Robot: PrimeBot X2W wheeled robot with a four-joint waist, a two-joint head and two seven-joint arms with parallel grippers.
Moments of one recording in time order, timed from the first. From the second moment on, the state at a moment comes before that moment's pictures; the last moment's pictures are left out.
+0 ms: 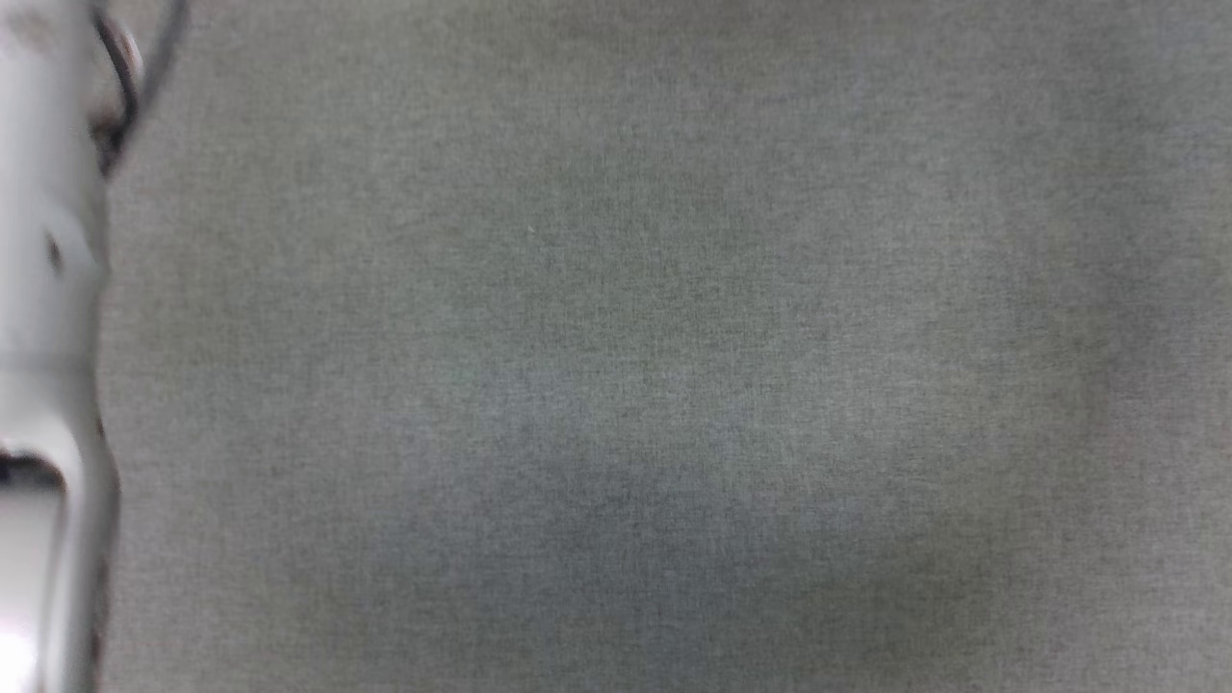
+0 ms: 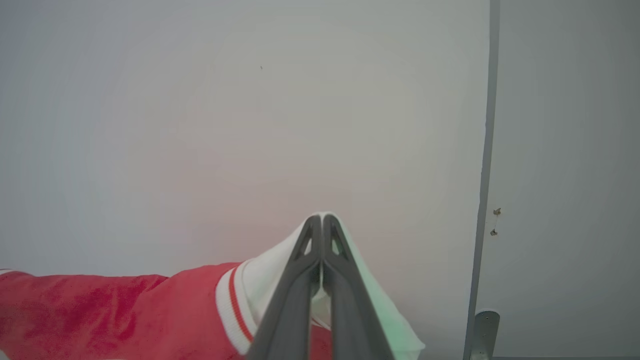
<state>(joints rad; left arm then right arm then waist) -1.50 0.32 -0.26 0.83 -1.33 -0.12 0.19 -1.45 -0.29 0.13 0.78 0.56 0.13 0.07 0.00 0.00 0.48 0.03</state>
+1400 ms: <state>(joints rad) 0.15 0.75 -0.22 -0.42 -1.40 0.00 0.05 0.10 -0.41 -0.22 -0.54 0.66 0.13 0.74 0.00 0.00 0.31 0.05</state>
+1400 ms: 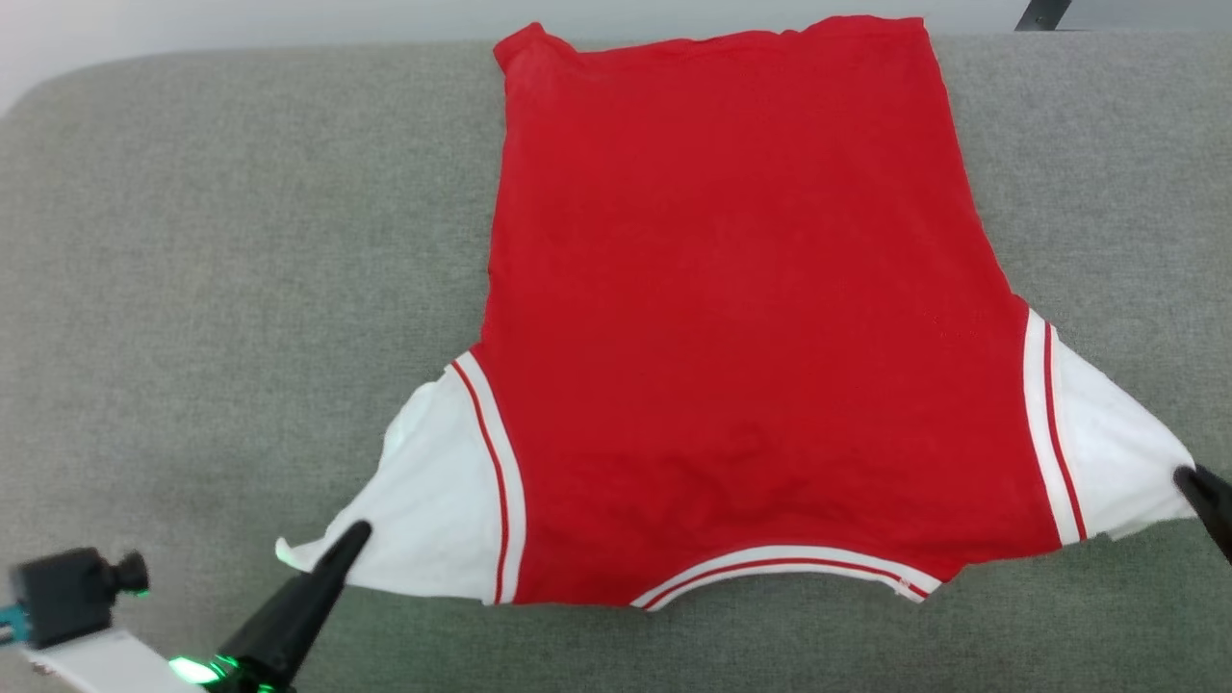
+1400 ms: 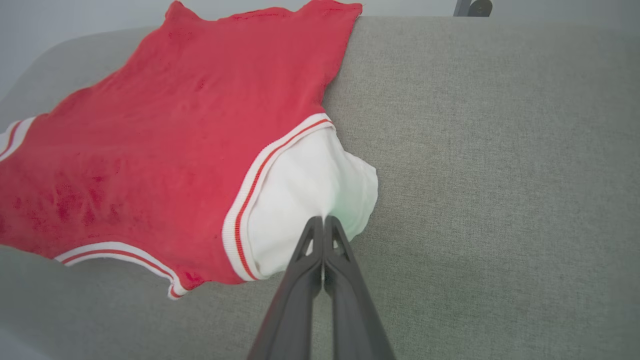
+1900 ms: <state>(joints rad) -0.01 0.58 -0.36 -0.07 -1.42 -0.05 0.08 0.04 -0.49 0.00 -0.25 0.56 0.13 0.68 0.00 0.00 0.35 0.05</state>
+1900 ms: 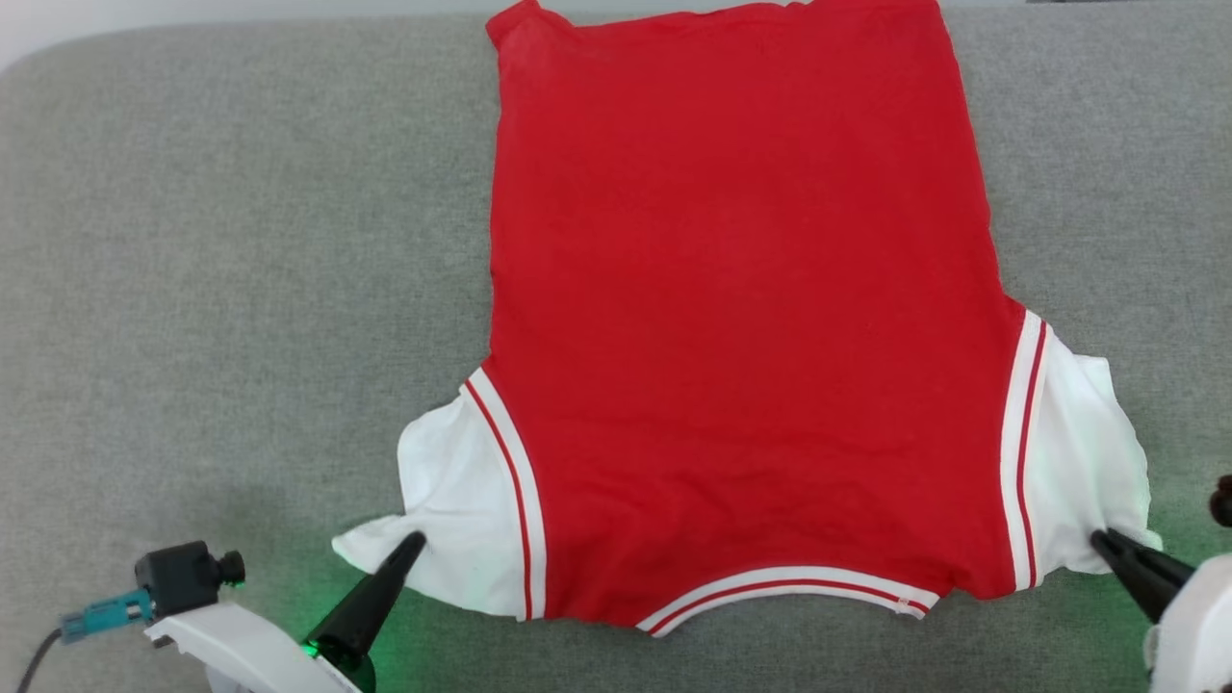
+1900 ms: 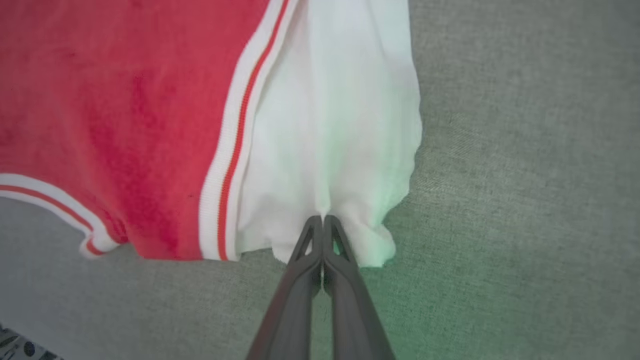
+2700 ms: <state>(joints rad) -0.02 0.51 -0.38 0.01 -1.39 -0.07 0.02 -0.05 -0.55 0.04 -0.29 0.67 0.13 0.68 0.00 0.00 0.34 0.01</state>
